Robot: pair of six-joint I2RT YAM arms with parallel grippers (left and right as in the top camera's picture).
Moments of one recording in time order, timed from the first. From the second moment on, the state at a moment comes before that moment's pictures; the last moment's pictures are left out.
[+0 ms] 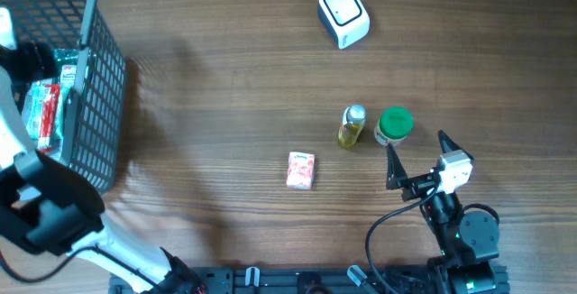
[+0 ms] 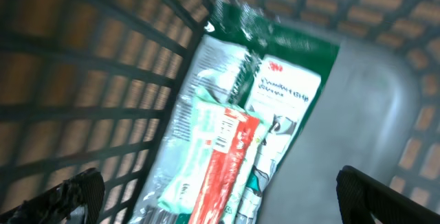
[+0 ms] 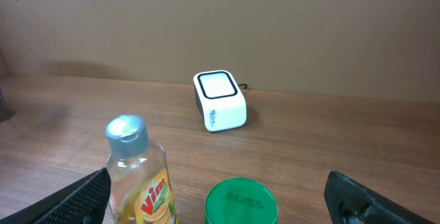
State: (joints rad) left arm 0.60 1.96 1.84 -0.93 -0.07 0.32; right arm 0.18 0.03 0.01 0.00 -0.08 0.02
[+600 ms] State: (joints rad) left arm 0.65 2.15 1.83 -0.99 -0.02 0.57; right arm 0.18 0.03 0.01 0.00 -0.08 0.02
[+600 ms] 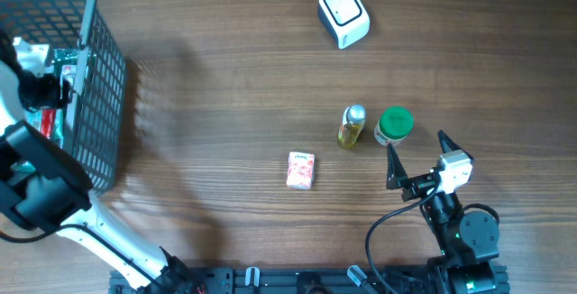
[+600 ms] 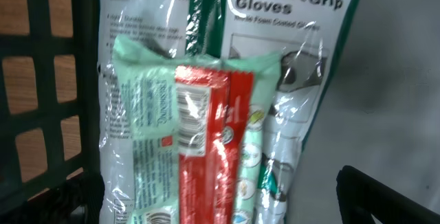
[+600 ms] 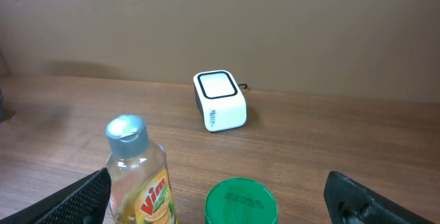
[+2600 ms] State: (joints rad) left arm 0.44 1.25 1.75 -0.65 0.19 0.03; right arm 0.18 0.03 0.01 0.00 -0.08 0.02
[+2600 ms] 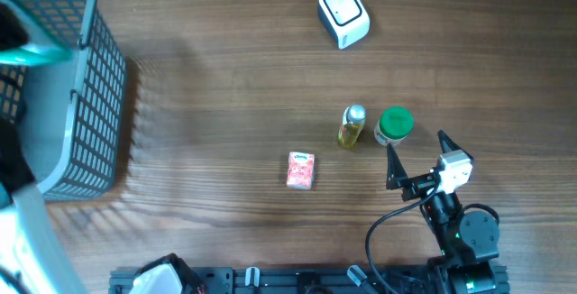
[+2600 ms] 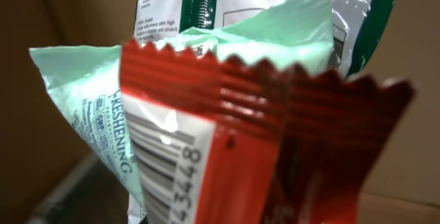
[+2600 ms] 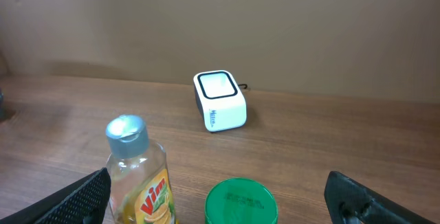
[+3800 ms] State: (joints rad) left arm -0.50 1.76 1.16 -0.78 -0.05 -0.49; right arm 0.18 0.03 0.01 0.00 -0.08 0.02
